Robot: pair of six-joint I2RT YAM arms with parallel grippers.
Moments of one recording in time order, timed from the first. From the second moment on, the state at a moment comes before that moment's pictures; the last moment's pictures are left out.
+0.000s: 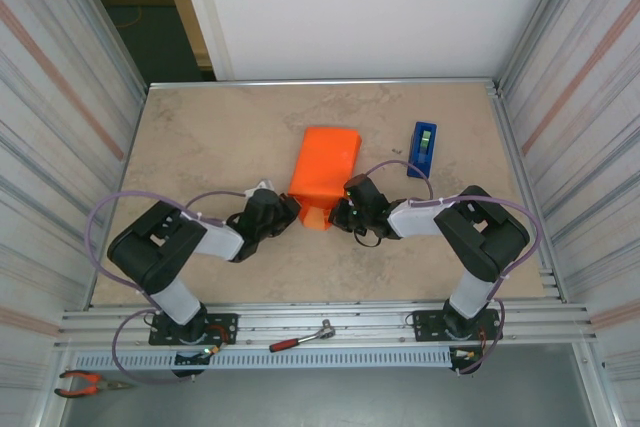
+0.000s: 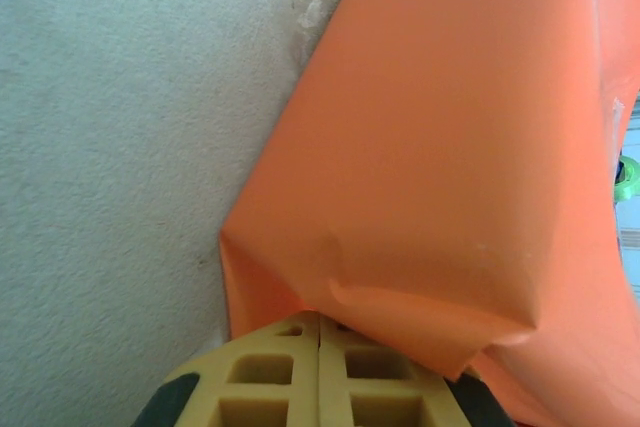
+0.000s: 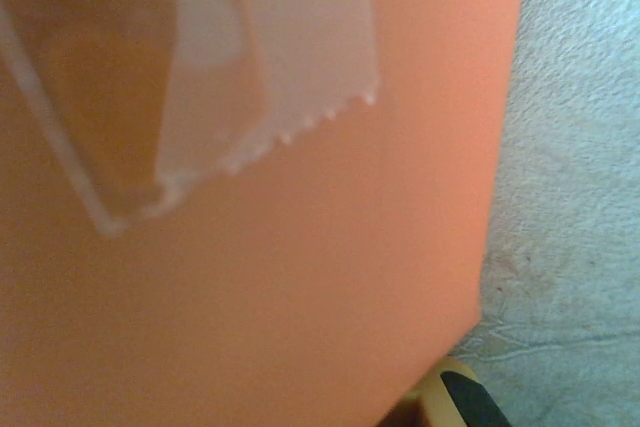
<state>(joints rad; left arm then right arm) -0.66 1.65 0.45 0.65 -0.03 -1.21 0.73 1.72 0.72 0.15 -0.17 1.03</state>
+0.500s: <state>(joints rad) -0.68 1.68 0.48 0.57 -0.07 -1.23 0.73 1.72 0.72 0.15 -0.17 1.03</state>
